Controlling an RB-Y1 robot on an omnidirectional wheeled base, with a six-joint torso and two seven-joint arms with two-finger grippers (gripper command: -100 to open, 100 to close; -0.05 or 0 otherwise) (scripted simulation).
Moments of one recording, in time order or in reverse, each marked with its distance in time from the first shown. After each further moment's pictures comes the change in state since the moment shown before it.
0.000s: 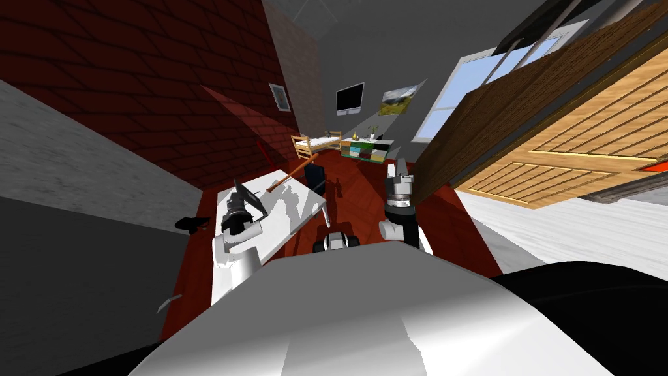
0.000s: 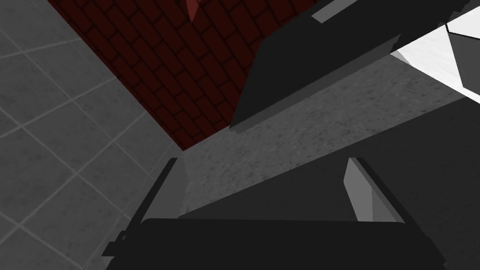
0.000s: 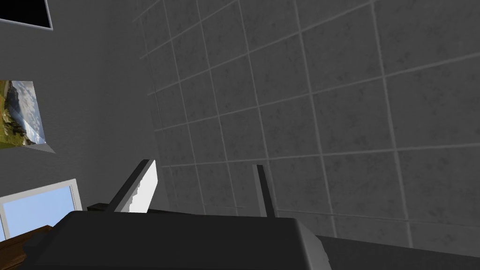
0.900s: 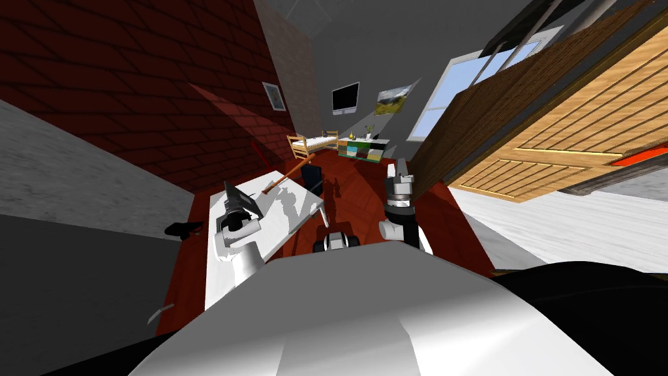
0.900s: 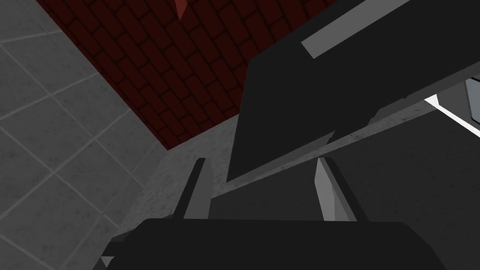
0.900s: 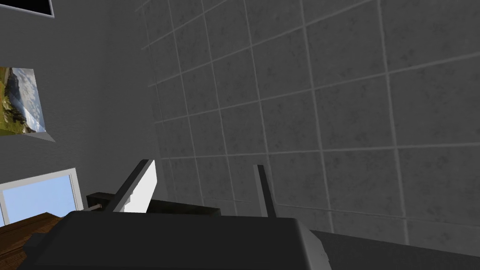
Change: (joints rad) left arm -0.100 0.019 0.087 0.134 0.003 -0.019 0.010; right arm -0.001 0.000 0.000 0.000 0.000 0.000 0.000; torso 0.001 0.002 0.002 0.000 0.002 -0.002
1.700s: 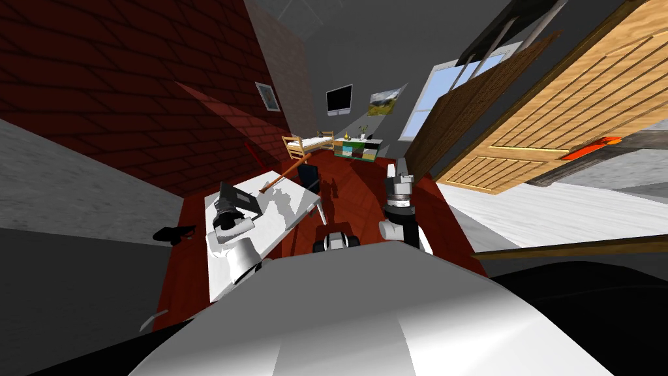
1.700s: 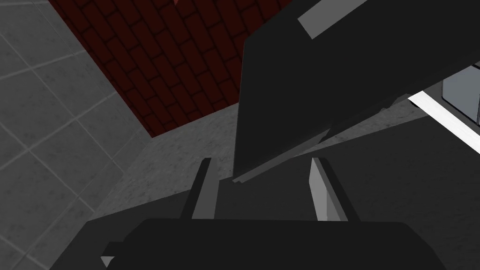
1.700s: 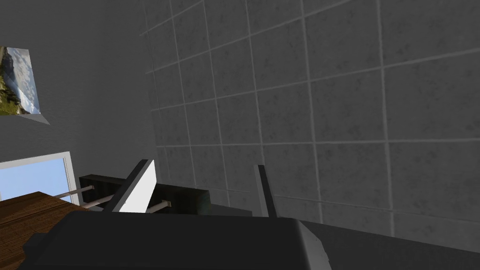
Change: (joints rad) left arm -0.108 0.081 0.116 0.198 0.018 -0.080 0.054; right arm 0.000 0.000 0.000 0.000 0.000 0.000 0.000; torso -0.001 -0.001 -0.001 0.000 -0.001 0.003
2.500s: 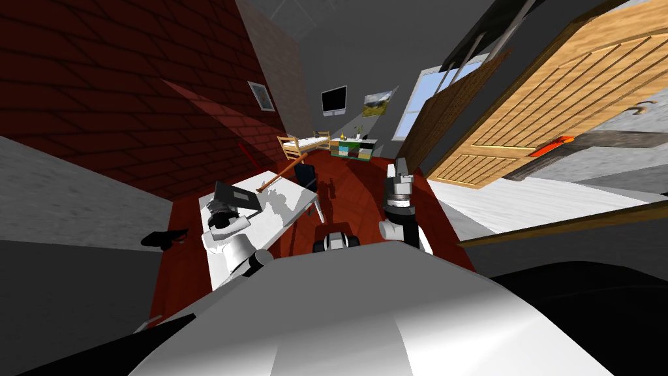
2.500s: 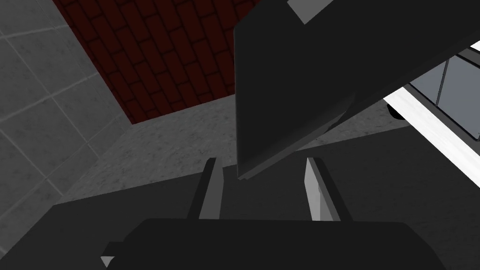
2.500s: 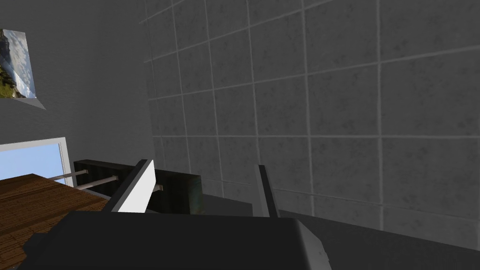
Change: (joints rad) left arm -0.109 0.075 0.110 0.207 0.009 -0.085 0.045; right arm 0.000 0.000 0.000 0.000 0.000 0.000 0.000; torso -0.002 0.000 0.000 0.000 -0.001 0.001
